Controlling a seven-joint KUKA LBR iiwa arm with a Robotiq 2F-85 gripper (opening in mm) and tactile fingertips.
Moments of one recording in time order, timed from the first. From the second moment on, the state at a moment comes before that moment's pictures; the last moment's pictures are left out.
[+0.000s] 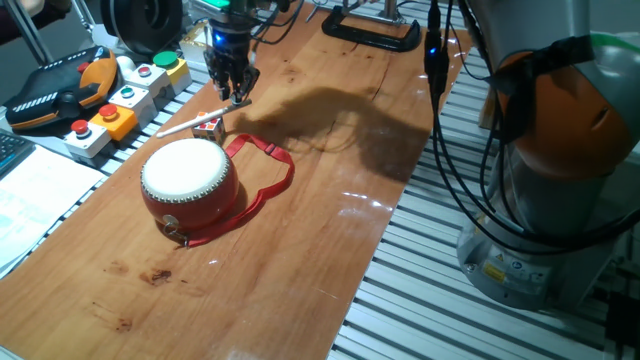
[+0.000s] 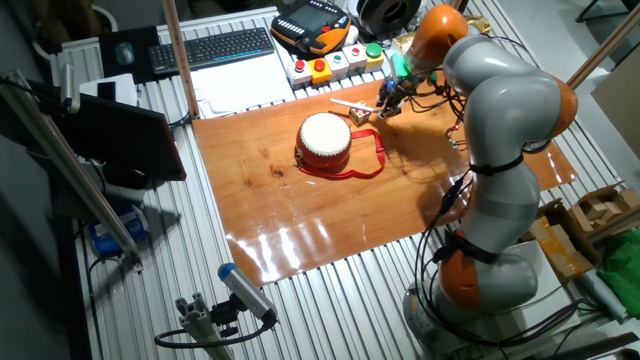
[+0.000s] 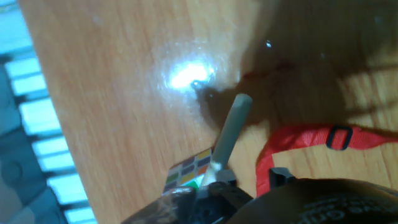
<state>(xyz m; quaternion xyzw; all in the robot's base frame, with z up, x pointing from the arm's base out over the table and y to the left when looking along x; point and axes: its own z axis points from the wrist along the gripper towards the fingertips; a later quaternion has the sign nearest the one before) 0.653 -0.065 0.118 -0.78 -0.62 -0.11 0.05</state>
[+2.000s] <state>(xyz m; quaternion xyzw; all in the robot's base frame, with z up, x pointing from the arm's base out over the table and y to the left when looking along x) 0.667 -0.079 0.091 -0.82 -0.56 -0.12 0.04</state>
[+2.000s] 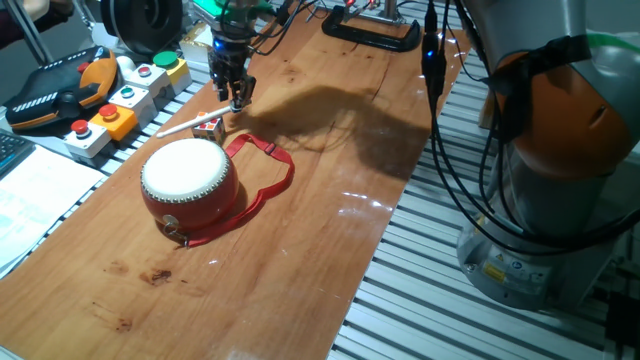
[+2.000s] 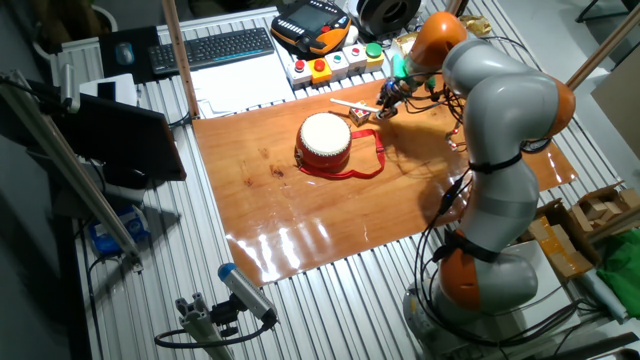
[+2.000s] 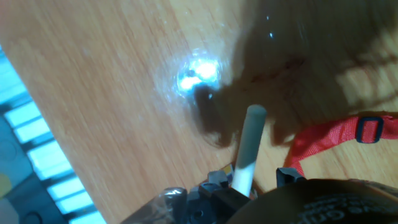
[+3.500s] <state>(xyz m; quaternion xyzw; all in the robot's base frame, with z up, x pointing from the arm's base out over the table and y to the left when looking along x) 0.670 -0.077 0.073 -0.84 -0.53 -0.12 0.08</state>
